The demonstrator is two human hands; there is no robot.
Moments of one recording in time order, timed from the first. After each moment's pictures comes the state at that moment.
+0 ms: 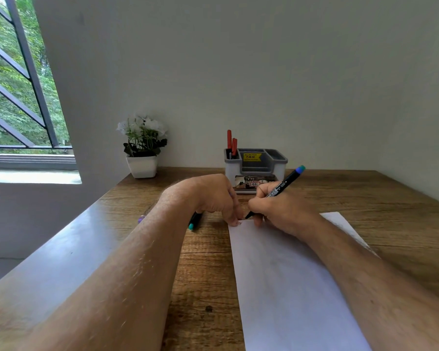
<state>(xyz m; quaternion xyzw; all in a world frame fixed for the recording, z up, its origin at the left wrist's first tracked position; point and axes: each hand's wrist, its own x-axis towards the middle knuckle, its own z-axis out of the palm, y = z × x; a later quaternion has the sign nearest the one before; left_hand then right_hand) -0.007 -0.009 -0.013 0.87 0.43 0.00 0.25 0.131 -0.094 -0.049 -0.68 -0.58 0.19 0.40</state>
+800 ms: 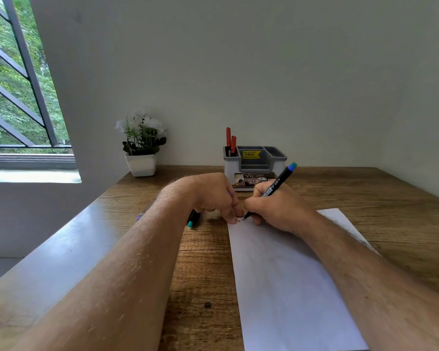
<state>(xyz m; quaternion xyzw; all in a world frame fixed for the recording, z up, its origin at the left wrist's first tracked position) -0.008 -0.015 -0.009 0.86 0.43 -0.01 0.27 0.125 -0.095 -0.046 -0.69 -0.58 0.20 0.38</state>
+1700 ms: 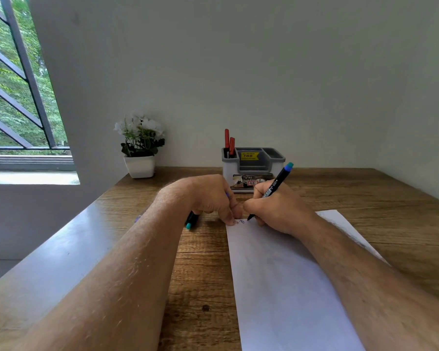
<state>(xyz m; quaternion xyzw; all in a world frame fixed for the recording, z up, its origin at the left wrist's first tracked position) -0.009 -0.013 -0.011 0.87 0.42 -0.02 0.26 0.122 -0.098 -0.044 -0.70 -0.57 0.16 0.39</state>
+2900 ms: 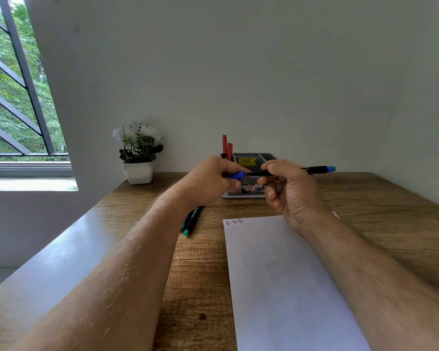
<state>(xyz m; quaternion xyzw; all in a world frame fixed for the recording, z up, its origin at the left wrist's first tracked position) -0.010 -0.015 -0.005 0.86 0.31 0.28 0.30 0.139 -0.091 -0.031 -0.44 -0.40 0.35 0.72</state>
